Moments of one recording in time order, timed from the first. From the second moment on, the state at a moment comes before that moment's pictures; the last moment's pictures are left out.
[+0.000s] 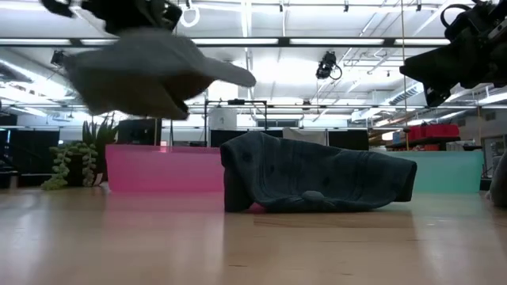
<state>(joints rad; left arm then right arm) -0.27 1.17 0.87 -0.40 -0.23 0.30 0.20 0.05 0.02 0.05 0.25 0.19</state>
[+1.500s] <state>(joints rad) 0.36 1.51 0.93 -0.37 0.19 0.94 0.20 0.05 0.02 0.05 0.31 -0.01</state>
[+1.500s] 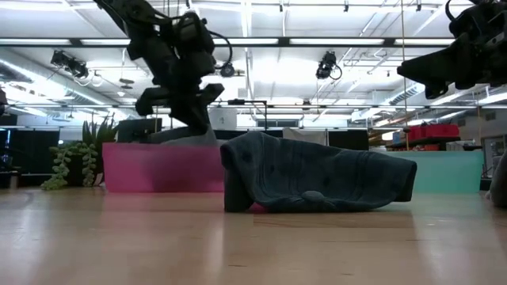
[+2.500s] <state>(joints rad) 0.38 1.29 1.07 -0.42 0.16 0.50 0.22 0.10 0.17 -0.01 0.43 0.10</state>
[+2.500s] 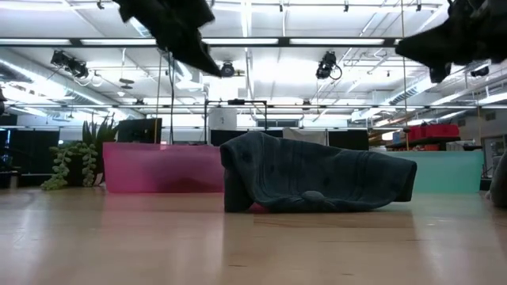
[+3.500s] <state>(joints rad) 0.38 1.13 1.06 -0.45 0.15 0.46 0.39 1.14 0.79 -0.90 -0.46 1.80</state>
